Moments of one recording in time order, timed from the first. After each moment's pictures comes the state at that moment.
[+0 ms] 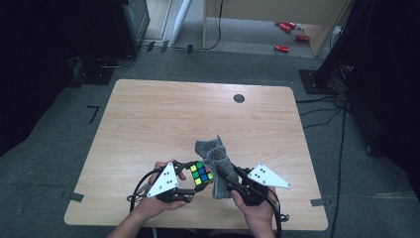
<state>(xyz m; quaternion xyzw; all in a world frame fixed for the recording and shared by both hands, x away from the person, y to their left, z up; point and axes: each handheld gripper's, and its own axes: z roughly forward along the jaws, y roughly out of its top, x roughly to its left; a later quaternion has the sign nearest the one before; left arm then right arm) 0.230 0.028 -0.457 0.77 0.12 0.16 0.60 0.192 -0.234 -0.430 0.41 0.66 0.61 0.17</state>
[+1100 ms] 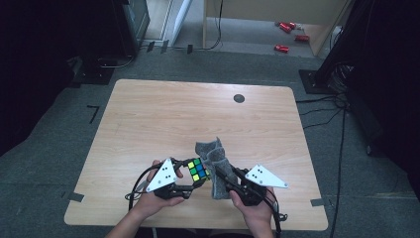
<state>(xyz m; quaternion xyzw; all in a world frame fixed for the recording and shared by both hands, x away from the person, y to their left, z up) 0.237 0.033 -0.456 0.78 0.15 0.15 0.59 0.194 -0.231 -0.438 0.40 0.67 0.60 0.17</state>
